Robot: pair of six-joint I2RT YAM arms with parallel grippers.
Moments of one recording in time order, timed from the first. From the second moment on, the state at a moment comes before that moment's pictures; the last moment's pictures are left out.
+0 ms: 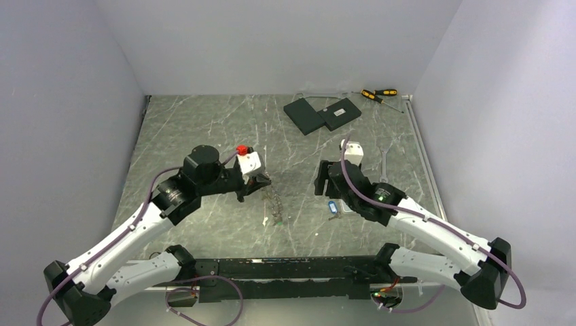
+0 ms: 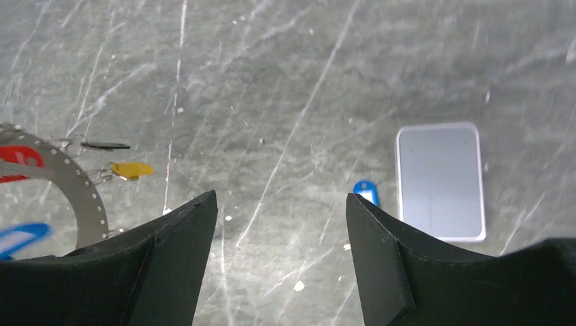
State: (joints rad) left arm -0.72 0.92 0.91 -0.32 0.51 0.22; right arm 0.86 0.97 0.84 -0.53 0.47 0.61
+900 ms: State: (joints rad) left arm -0.72 0.91 0.82 -0.22 0.60 0.07; right arm 0.87 1.23 0.94 -1.03 0.65 1.59
